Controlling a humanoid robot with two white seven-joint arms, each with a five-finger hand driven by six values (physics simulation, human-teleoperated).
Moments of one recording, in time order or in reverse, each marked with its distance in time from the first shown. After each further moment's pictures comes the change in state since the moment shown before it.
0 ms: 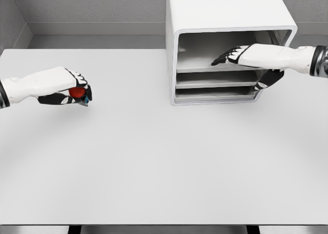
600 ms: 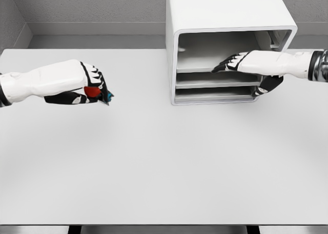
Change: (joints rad) left arm -0.006 0.037 0.002 -0.225 0.154 -0.001 -0.001; right arm 0.002 -0.008 0.030 -0.006 0.027 -0.019 0.000
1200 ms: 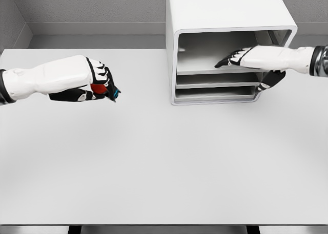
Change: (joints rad) left arm -0.025 -0.025 -0.001 -0.024 0.022 0.001 -0.002; right arm -0.037 0.006 0.028 0.038 0.008 0.025 0.000
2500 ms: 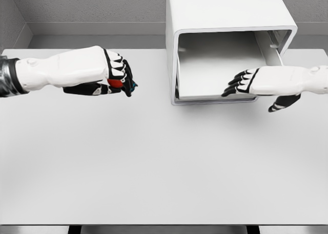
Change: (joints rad) left arm -0.107 -0.058 -0.059 -0.025 0.020 0.000 -0.027; right arm 0.026 -0.200 0.042 -0.260 0.006 -0.076 0.000
